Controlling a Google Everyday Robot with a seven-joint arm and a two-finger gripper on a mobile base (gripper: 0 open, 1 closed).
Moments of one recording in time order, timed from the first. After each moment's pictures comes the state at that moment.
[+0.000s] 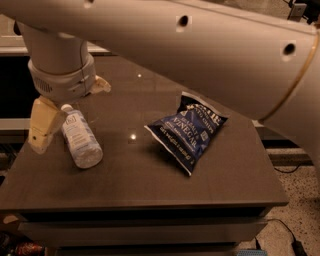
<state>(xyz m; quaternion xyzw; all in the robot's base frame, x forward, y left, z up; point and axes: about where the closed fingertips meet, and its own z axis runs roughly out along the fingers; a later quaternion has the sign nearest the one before) 0.465 0.166 0.912 -0.51 0.85 0.03 0.11</state>
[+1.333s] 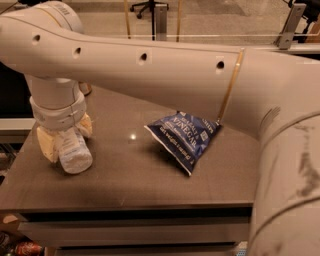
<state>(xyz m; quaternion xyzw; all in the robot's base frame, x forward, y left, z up) 0.472 0.211 0.829 -0.45 0.89 0.06 0.07</state>
